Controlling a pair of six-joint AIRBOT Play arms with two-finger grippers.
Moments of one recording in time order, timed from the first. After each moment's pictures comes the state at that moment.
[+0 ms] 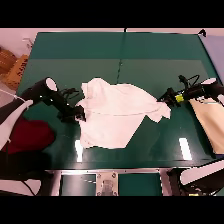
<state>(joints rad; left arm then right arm) -0.16 -1.56 1.07 1.07 -1.30 -1.53 -0.35 -1.74 1.25 -0.84 1.33 1.25</state>
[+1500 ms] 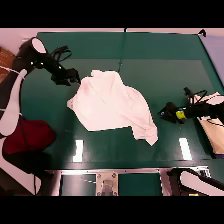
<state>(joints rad) -0.06 -1.81 1.82 1.15 -1.50 -1.47 -0.35 -1.21 0.75 -0.88 1.18 1.38</state>
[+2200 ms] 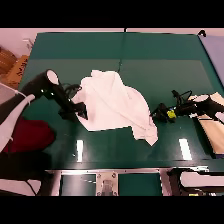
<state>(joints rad) -0.20 -1.57 1.17 1.06 -1.45 -1.55 -0.26 -1.49 0.80 -0.85 1.14 1.31</state>
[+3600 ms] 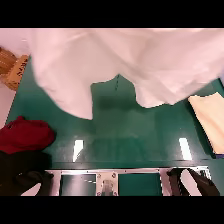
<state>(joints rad) -0.33 -1.00 1.99 1.20 -1.26 -1.48 -0.49 -0.75 1.57 -0.58 1.13 1.32</state>
